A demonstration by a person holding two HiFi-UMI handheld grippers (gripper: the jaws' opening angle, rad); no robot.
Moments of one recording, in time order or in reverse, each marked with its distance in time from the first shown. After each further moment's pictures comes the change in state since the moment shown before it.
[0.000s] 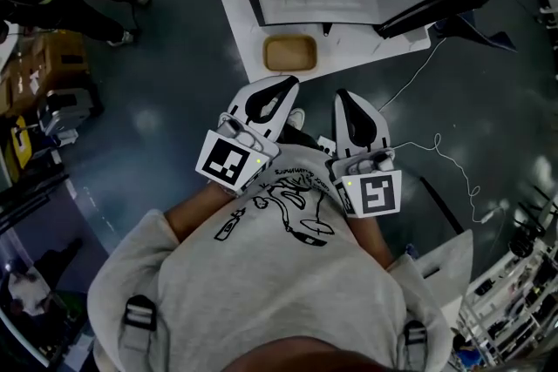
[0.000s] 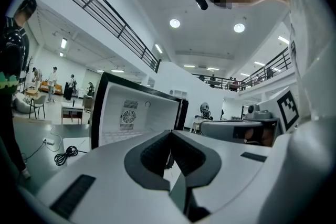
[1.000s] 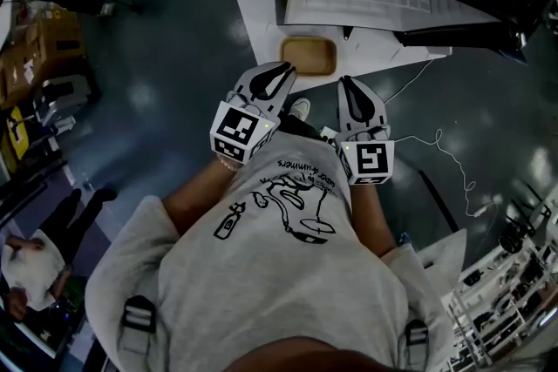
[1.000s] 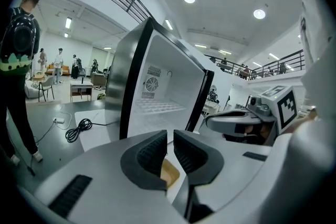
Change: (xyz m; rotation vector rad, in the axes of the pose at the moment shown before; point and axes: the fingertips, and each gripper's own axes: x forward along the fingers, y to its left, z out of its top) left arm 0.021 0.115 -0.101 -0.085 0.262 0.046; right arm 0.106 -0.021 -0.090 -0.063 0.244 -0.034
